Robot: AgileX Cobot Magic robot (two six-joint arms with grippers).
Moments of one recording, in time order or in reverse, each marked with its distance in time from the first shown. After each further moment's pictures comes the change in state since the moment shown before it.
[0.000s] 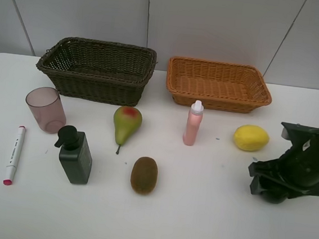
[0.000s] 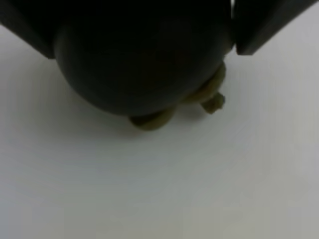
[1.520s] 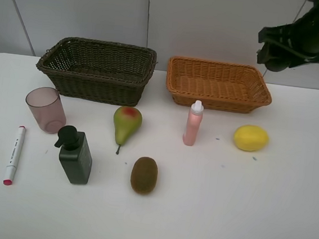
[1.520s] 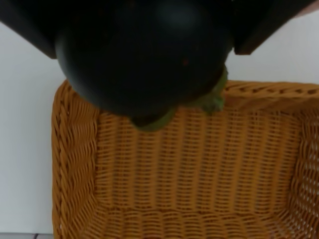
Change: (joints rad) left arm 0.000 0.000 0.000 0.000 0.000 0.000; right arm 0.000 0.027 -0.726 -0.081 0.180 -0.001
